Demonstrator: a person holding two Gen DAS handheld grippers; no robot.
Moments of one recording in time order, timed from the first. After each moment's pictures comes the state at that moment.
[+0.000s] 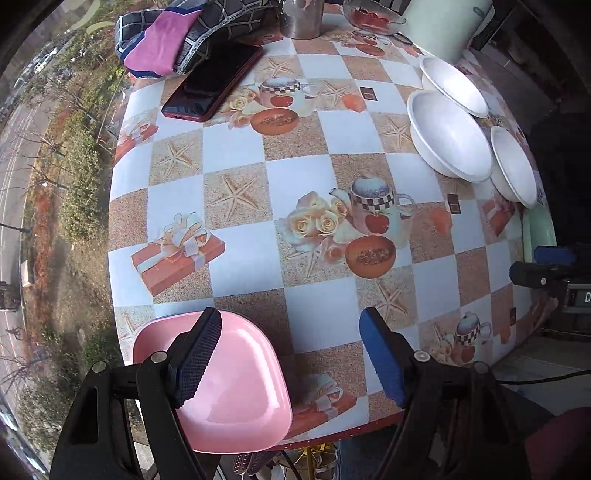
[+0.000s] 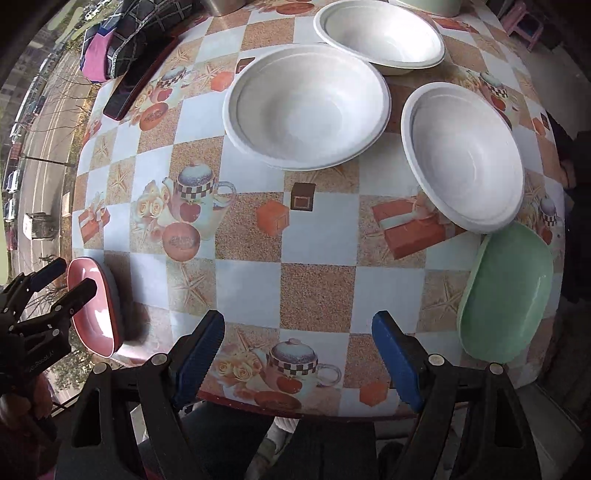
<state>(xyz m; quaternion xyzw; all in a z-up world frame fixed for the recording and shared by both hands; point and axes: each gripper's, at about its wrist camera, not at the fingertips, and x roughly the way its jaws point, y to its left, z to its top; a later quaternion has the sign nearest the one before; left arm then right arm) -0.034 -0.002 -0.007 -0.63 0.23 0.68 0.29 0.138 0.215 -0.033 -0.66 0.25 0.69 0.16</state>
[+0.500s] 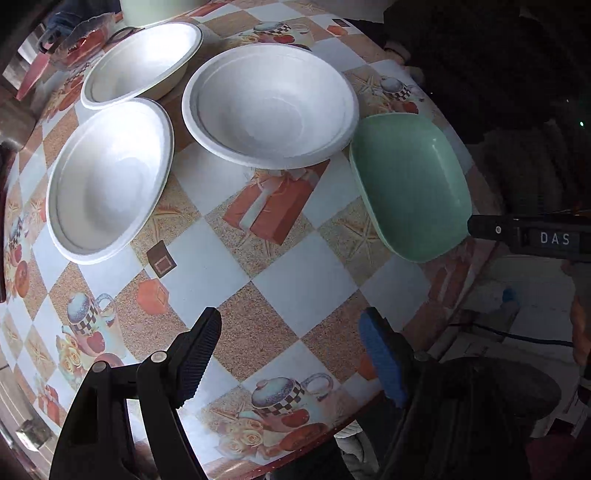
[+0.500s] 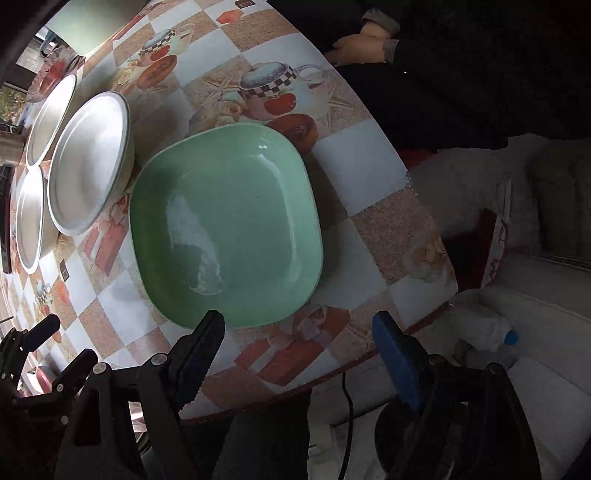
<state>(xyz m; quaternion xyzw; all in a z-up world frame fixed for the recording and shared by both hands) 0.104 0.224 -0.032 -0.61 0.35 0.55 0.46 0.338 0.343 -0.059 -0.61 0.39 0.58 0.36</state>
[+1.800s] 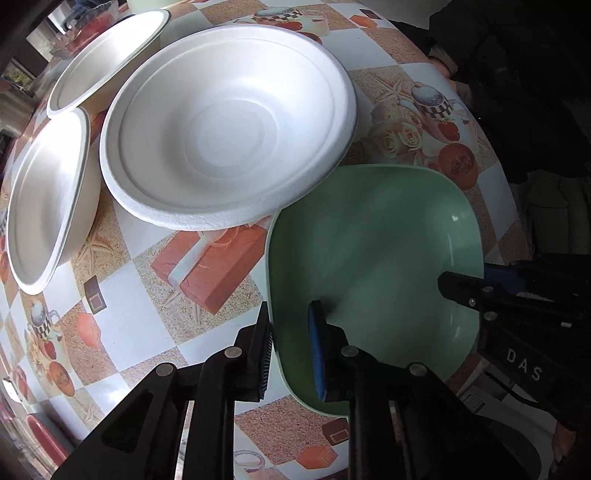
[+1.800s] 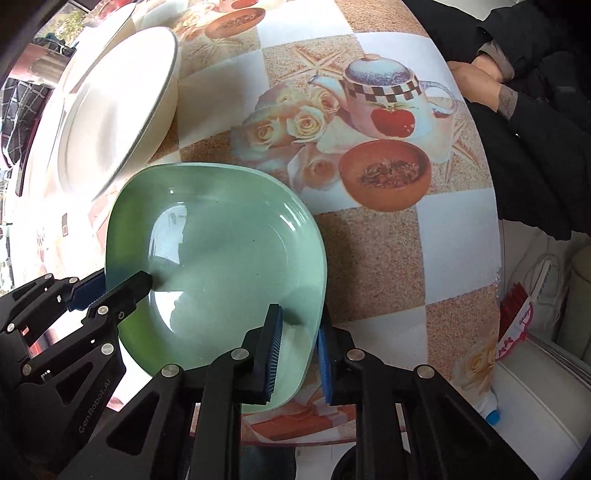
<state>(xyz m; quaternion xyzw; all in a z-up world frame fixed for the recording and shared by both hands) 0.128 0.261 -0.088 -0.62 0.33 0.60 0.38 0.284 0.323 -0.085 -0.66 0.31 0.65 0.22</state>
